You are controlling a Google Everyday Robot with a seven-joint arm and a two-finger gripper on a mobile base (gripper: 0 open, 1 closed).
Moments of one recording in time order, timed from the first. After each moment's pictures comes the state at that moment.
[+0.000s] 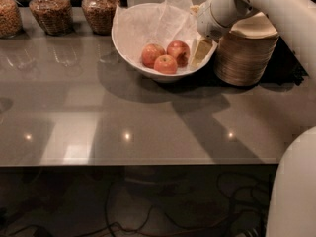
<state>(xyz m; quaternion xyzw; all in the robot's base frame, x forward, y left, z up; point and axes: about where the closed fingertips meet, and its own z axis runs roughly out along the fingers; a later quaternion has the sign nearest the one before) 0.746 -0.112 0.904 -0.68 0.63 -0.04 0.36</state>
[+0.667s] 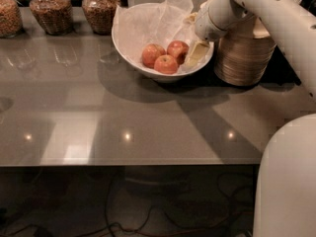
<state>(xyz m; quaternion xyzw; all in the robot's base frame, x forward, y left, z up) 0.759 -0.112 0.886 -0.69 0.63 -0.03 0.35</state>
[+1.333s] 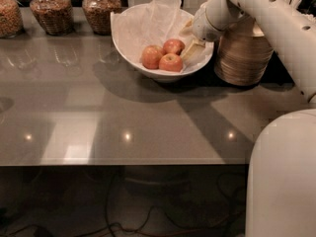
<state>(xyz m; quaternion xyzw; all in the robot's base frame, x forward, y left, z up) 0.768 -0.109 0.876 -0.69 0.63 -0.02 0.35</state>
